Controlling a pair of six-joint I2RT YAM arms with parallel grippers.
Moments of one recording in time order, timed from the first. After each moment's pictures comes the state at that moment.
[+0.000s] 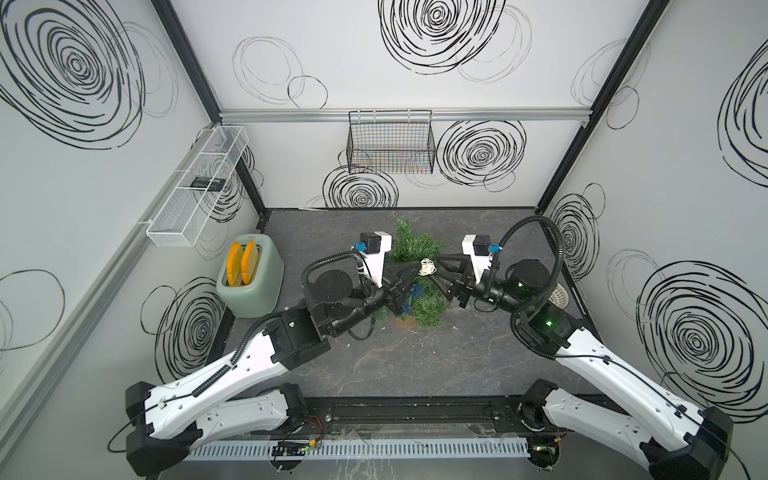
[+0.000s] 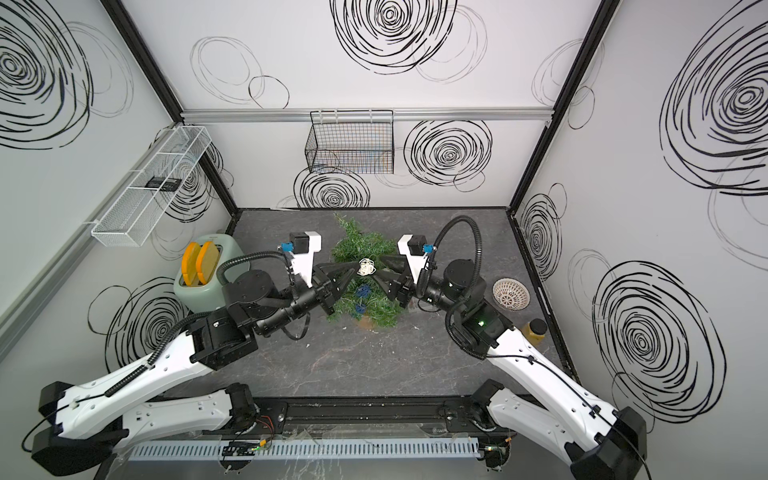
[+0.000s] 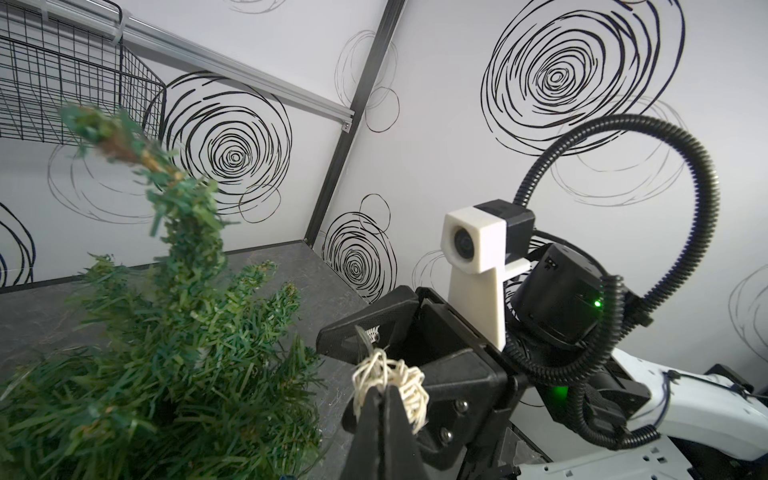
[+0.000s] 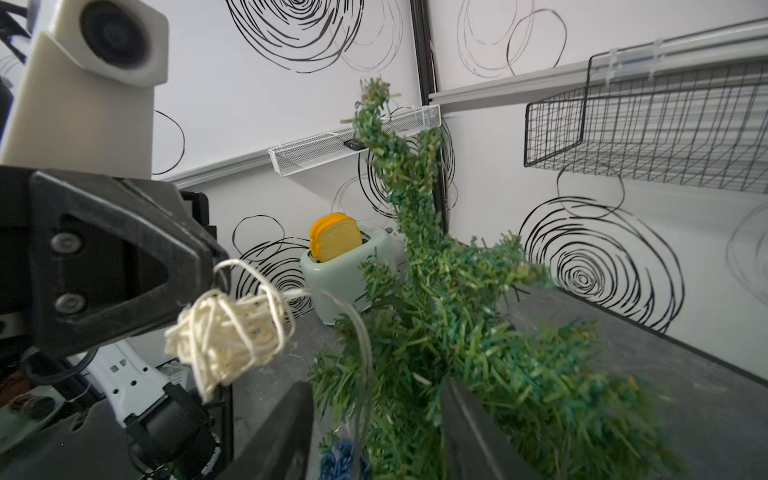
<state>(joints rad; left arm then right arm) -1.00 0.97 1.04 -0.06 -0.09 -0.46 0.71 0.93 0.82 0.14 -0.40 0.21</state>
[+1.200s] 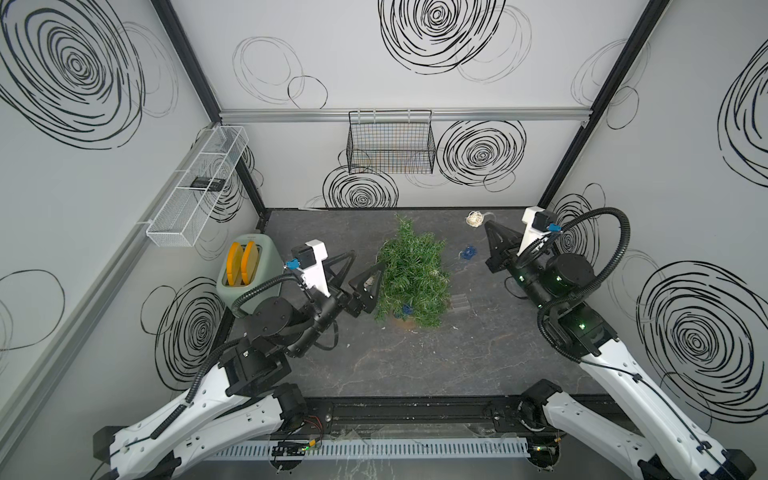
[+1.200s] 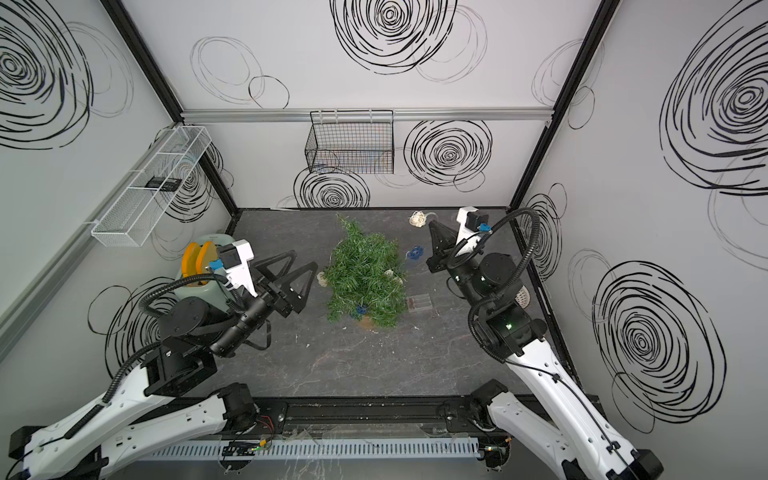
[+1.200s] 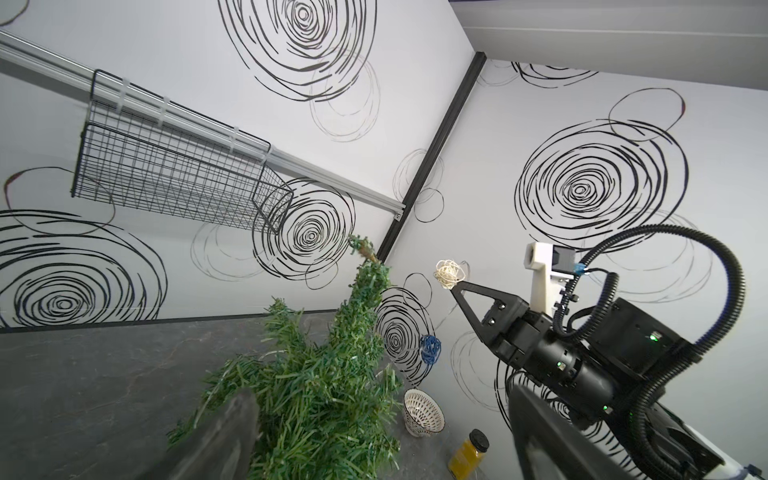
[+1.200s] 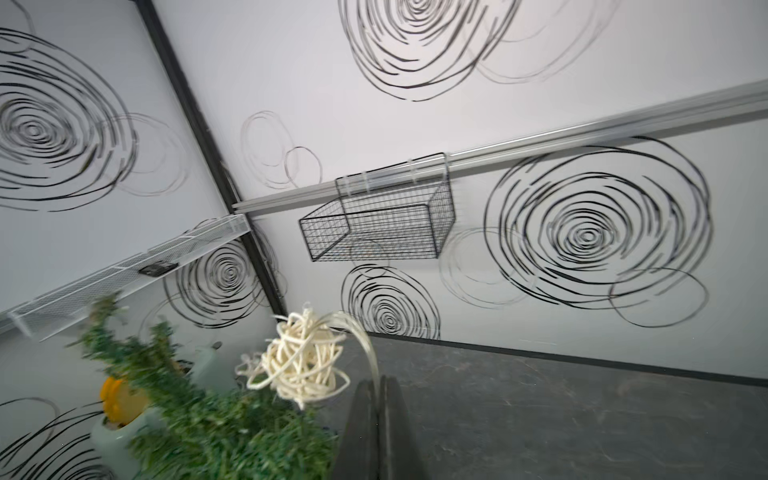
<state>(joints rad) -0.91 0.67 0.88 -0.03 -0.28 -0.45 0.45 0.85 0.92 0.03 0.04 0.29</state>
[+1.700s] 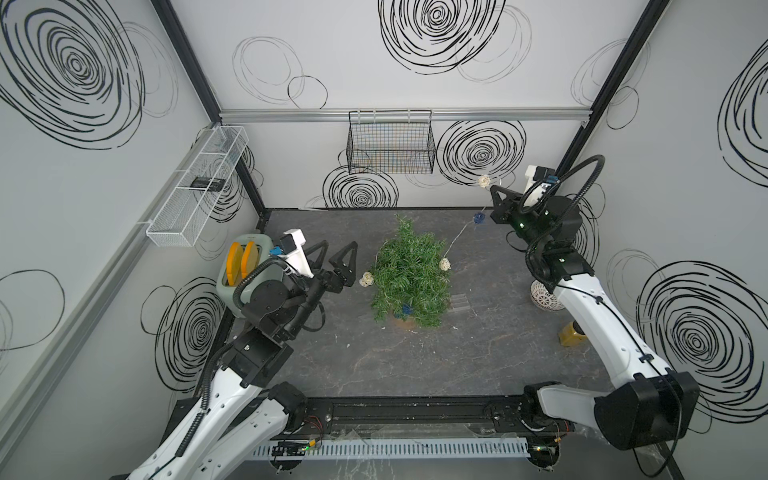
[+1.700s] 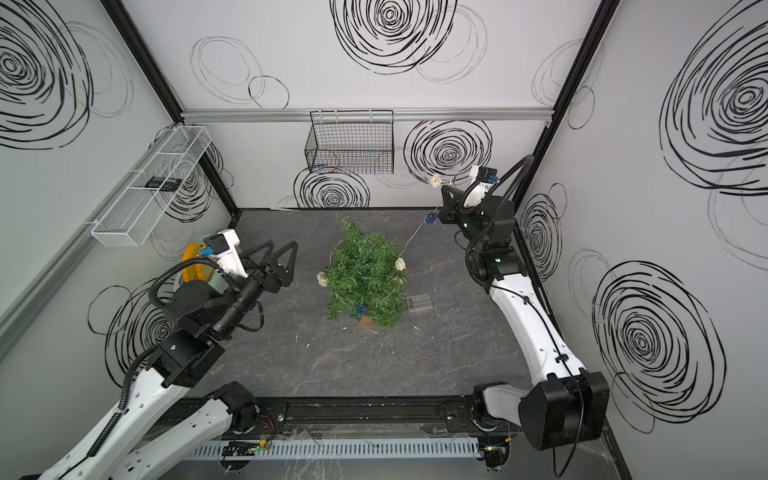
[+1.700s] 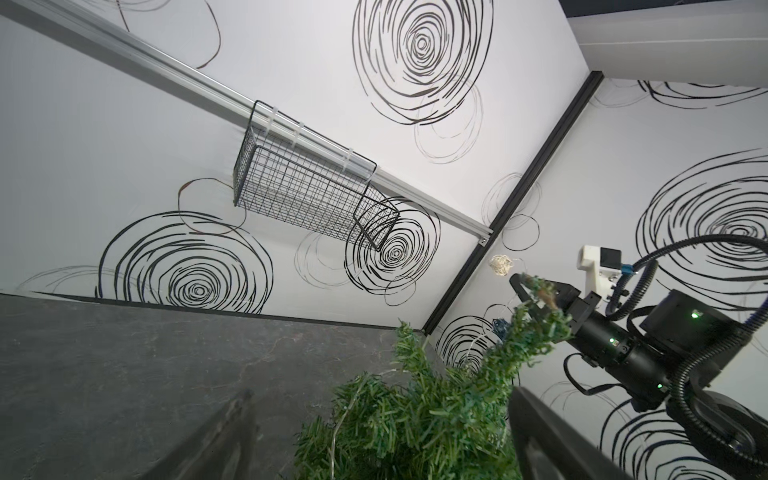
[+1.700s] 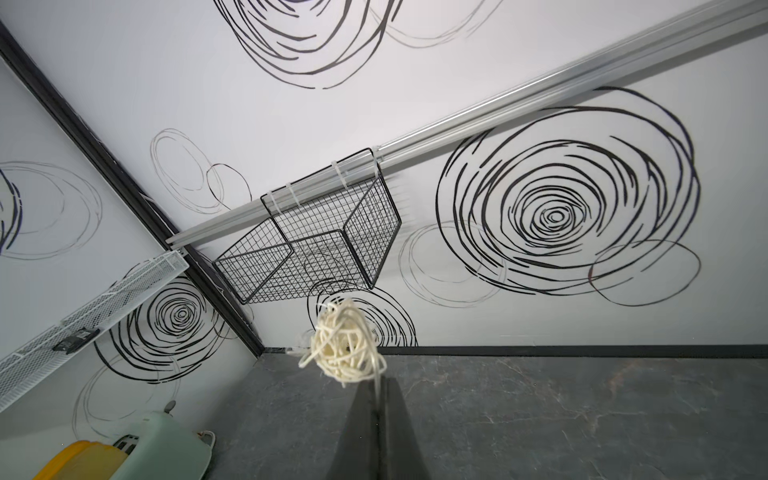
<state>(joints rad) -0.49 0.69 0.81 -0.02 -0.06 -0.53 0.19 1.28 1.21 0.11 -0.22 0.43</state>
